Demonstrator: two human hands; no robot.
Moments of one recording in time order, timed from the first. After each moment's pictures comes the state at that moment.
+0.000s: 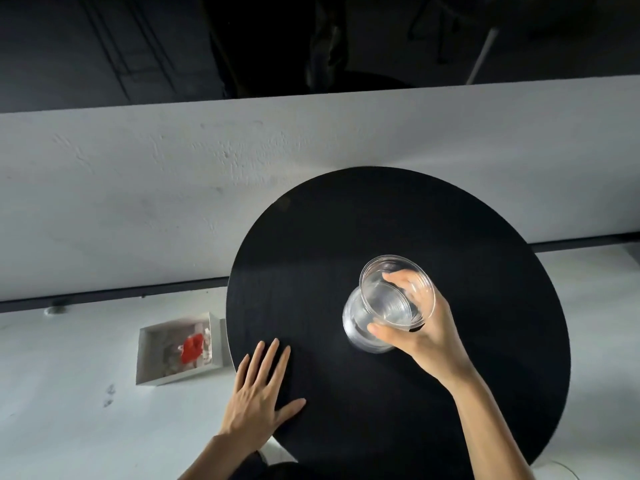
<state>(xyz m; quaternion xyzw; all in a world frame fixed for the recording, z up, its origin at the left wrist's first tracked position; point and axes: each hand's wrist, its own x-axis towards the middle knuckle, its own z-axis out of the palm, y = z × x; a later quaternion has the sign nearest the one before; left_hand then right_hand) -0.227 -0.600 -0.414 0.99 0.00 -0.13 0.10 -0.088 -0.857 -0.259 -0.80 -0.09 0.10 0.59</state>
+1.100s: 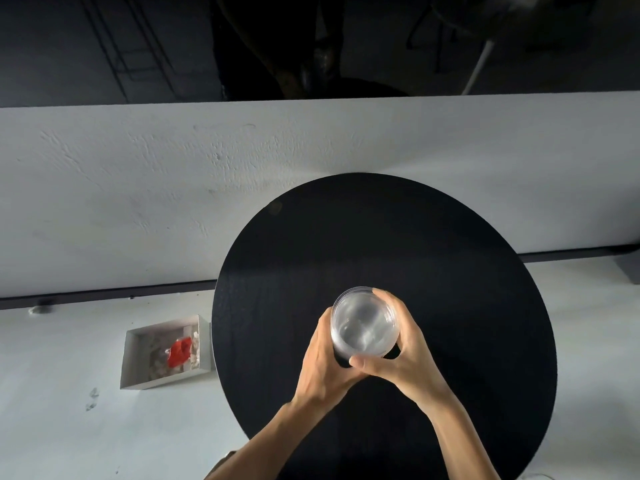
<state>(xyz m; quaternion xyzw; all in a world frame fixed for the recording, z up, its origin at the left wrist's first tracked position) -0.139 -0.721 -0.325 0.80 0.08 0.02 0.59 -0.098 -0.865 -0.275 -0.77 -0.11 0.20 0.60</state>
